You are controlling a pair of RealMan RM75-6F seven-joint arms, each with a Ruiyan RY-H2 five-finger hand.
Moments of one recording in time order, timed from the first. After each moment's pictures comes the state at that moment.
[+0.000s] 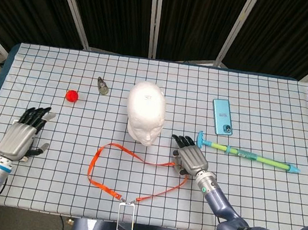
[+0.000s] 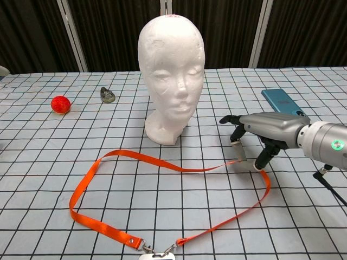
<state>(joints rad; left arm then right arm) -0.32 -1.22 -0.10 -1.65 1.46 1.20 0.11 0.71 -1.57 0.12 -1.47 -1.12 0.87 -0.31</state>
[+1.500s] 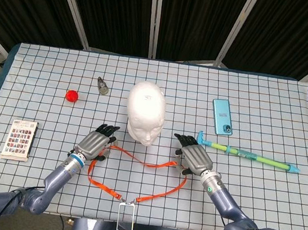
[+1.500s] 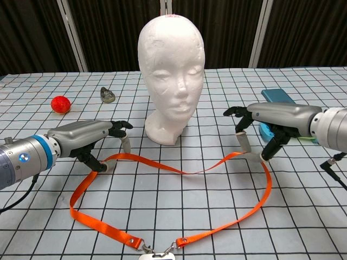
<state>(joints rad) -0.67 -1.69 -0.13 -1.33 1.20 0.85 0.26 0.71 -1.47 0.12 -1.58 -1.11 0.85 -0.23</state>
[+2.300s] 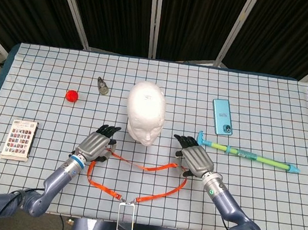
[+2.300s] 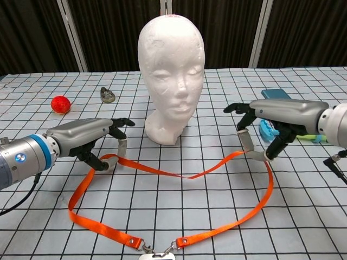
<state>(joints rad) -0.66 -1.67 -0.11 -1.38 1.24 0.90 0.21 0.70 -1.42 0.11 -1.64 -1.16 0.88 -0.23</state>
